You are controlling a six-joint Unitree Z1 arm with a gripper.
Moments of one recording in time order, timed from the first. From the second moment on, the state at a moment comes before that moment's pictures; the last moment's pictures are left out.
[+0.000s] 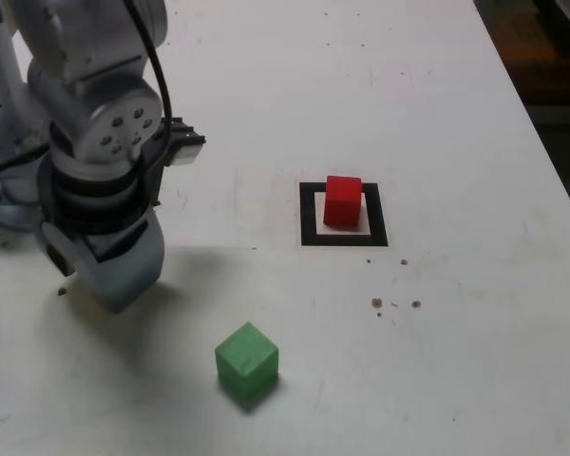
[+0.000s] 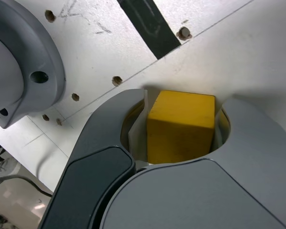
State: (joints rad) arm -0.82 1.74 -0.87 1.01 -0.04 -0.17
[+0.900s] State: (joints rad) arm -0.26 1.82 -1.65 1.56 0.05 -0.25
